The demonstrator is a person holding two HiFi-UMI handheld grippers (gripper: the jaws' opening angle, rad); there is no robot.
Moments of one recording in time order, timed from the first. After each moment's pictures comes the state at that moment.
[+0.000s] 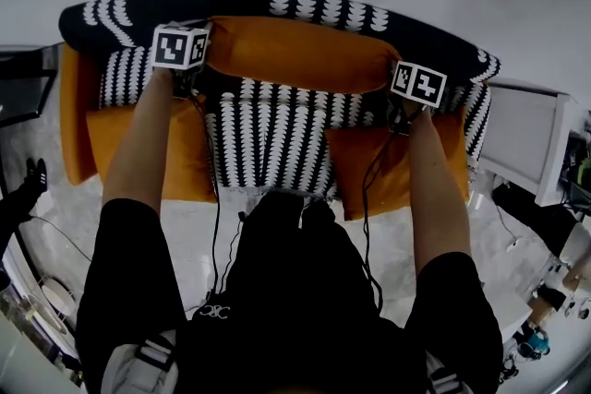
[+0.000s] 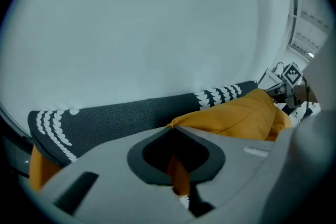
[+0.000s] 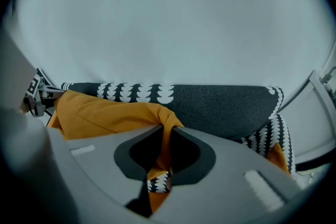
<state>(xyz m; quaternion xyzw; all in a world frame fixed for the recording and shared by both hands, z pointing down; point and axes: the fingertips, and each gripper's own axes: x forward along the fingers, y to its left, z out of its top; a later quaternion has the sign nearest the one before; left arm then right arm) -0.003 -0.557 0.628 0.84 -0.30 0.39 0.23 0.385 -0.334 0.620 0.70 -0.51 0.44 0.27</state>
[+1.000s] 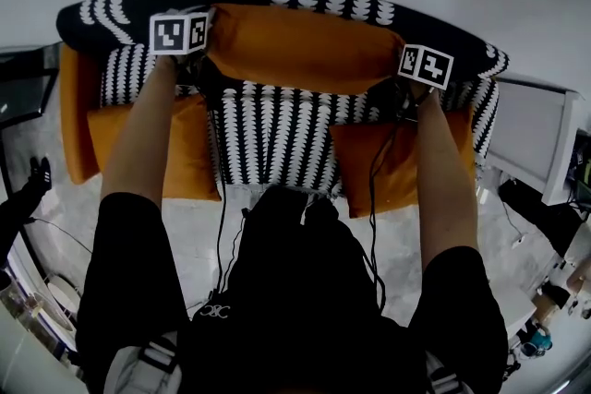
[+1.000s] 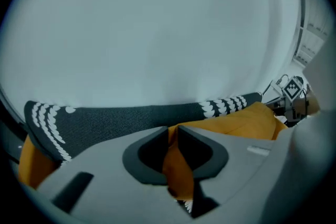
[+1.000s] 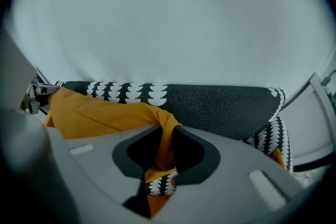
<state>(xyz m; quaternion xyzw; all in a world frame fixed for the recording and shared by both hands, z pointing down) 0.014 -0.581 0.628 0.84 -0.33 0.35 0.27 0.406 -0.352 0.637 0.70 -0.49 0.44 0.28</state>
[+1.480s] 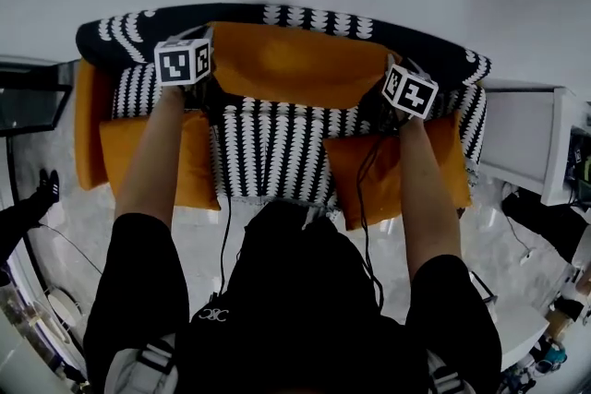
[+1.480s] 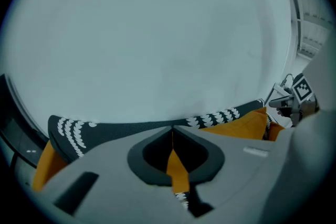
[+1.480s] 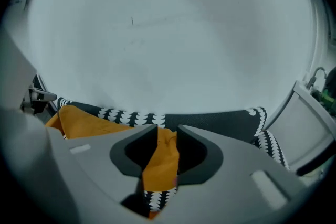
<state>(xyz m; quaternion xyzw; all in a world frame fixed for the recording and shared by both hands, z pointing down) 0.020 -0.539 0.530 0.84 -0.39 0.31 0.20 0.410 -0.329 0.538 0.77 -0.51 0.32 0.20</state>
